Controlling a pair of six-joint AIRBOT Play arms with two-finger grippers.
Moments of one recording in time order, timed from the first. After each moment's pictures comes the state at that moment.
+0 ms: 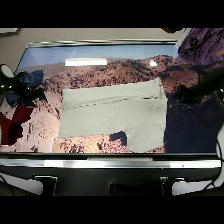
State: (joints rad) left arm 0.22 -1.73 1.69 1.42 -1.54 -1.72; right arm -0.34 -1.64 1.54 1.97 -1.38 -1.69
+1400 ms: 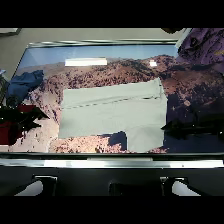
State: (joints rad) left arm 0.34 -1.22 0.99 1.16 -1.29 -1.70; right arm -0.51 -1.31 0.79 2.28 -1.34 -1.95
